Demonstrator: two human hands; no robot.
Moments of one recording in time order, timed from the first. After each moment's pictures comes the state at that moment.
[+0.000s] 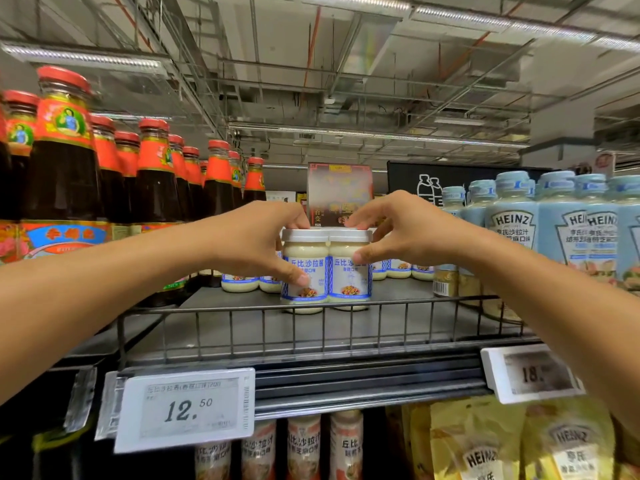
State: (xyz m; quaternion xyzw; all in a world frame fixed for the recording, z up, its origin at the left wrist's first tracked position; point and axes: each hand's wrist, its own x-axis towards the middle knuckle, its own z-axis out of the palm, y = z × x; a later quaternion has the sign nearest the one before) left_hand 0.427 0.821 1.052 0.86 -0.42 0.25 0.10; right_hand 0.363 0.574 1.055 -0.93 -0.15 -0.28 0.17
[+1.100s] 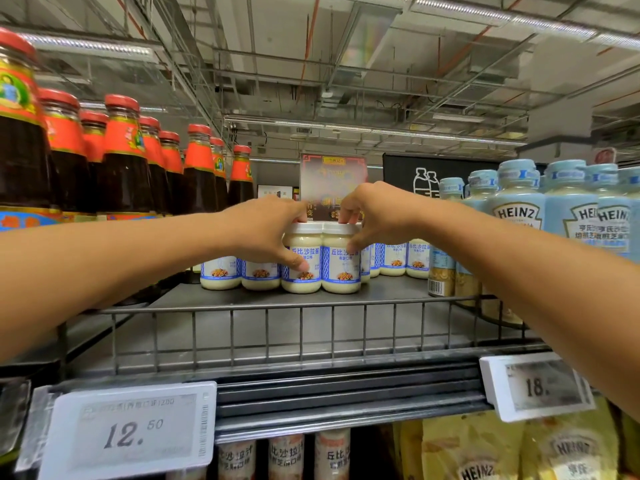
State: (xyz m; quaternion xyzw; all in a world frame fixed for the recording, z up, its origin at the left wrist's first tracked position) left_hand 0.490 0.775 1.055 0.88 -0.39 0.28 -0.02; right_hand 0.415 0.571 1.076 -0.96 -0.12 -0.24 -0.02
